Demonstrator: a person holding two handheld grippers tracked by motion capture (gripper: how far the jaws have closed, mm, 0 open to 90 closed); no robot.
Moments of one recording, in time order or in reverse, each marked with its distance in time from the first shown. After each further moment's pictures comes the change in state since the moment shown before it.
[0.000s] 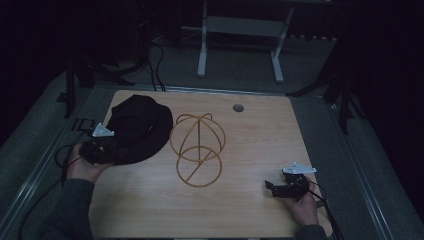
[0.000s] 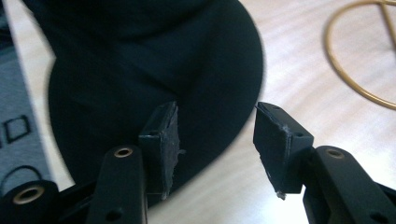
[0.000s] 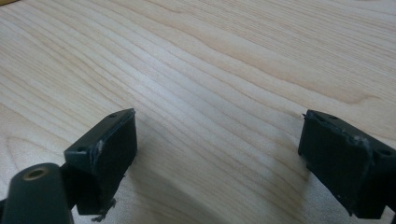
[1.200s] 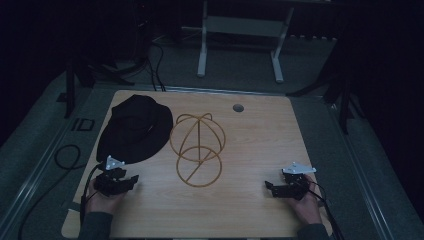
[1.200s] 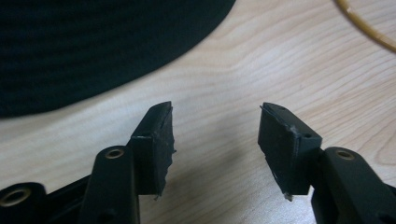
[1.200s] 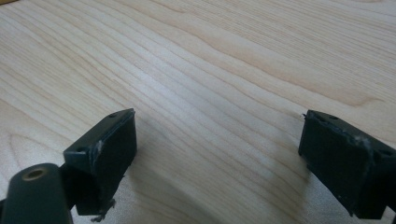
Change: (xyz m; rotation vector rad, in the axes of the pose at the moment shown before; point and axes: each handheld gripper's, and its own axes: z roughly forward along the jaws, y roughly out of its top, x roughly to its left) left arm -0.061 -0.073 0.029 0.020 0.005 -0.140; right arm 0.000 0.000 0.000 0.001 0.012 -0.010
